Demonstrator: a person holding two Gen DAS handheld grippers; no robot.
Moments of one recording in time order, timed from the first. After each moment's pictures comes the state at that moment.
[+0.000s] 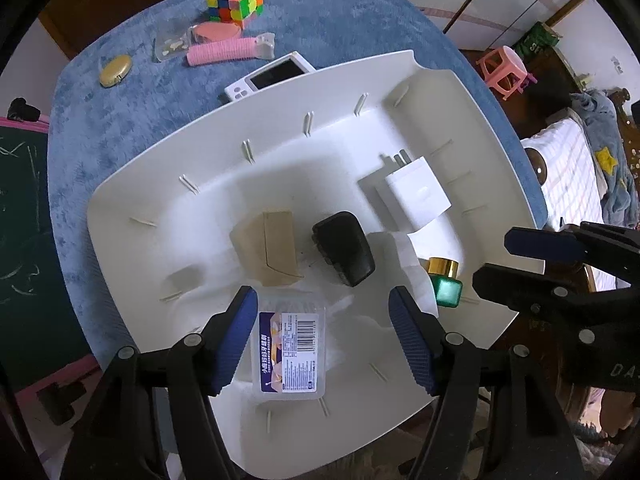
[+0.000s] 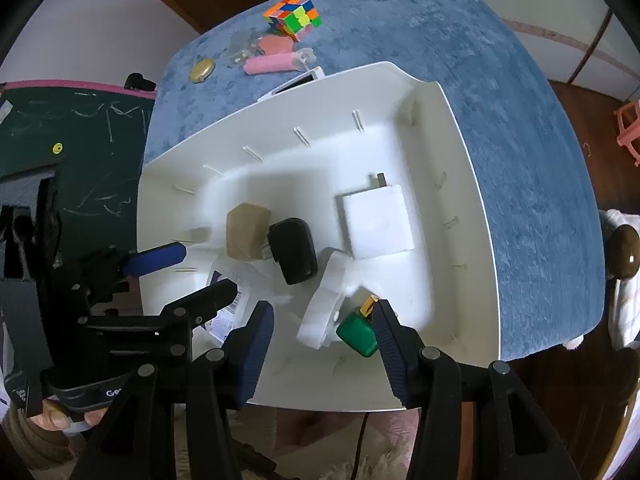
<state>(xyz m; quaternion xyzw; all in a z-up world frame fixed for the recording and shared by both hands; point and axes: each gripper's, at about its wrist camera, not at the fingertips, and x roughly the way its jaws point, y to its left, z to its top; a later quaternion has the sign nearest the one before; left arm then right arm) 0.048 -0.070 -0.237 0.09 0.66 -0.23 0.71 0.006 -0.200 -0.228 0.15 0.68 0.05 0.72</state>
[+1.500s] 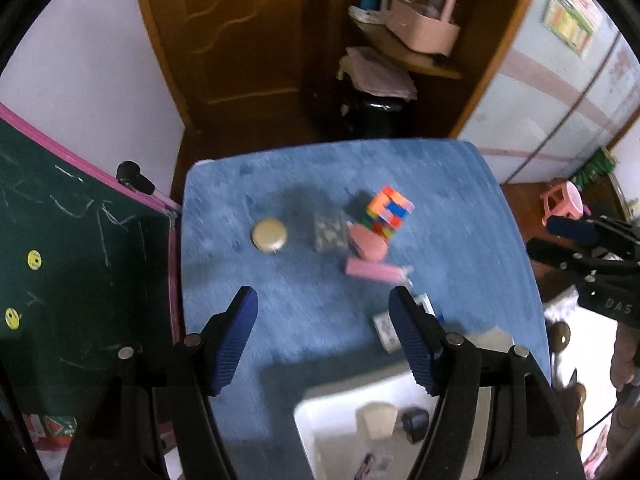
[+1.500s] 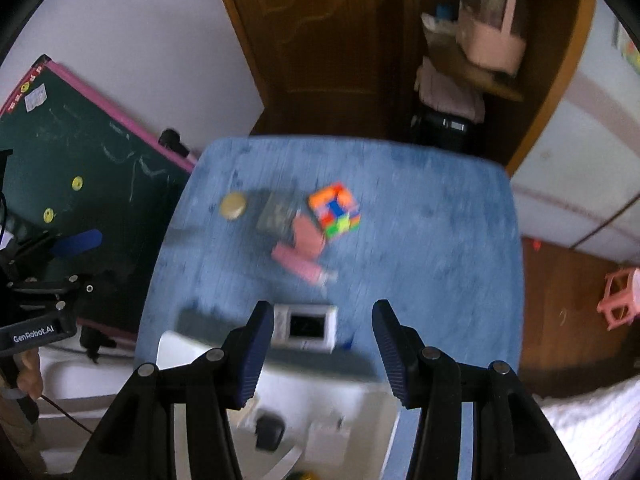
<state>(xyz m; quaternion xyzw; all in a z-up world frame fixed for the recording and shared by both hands) 0.228 0.013 -0.100 0.02 0.55 -0.09 0.83 0.220 -0.194 -0.109 -0.01 0.56 0.11 0.82</state>
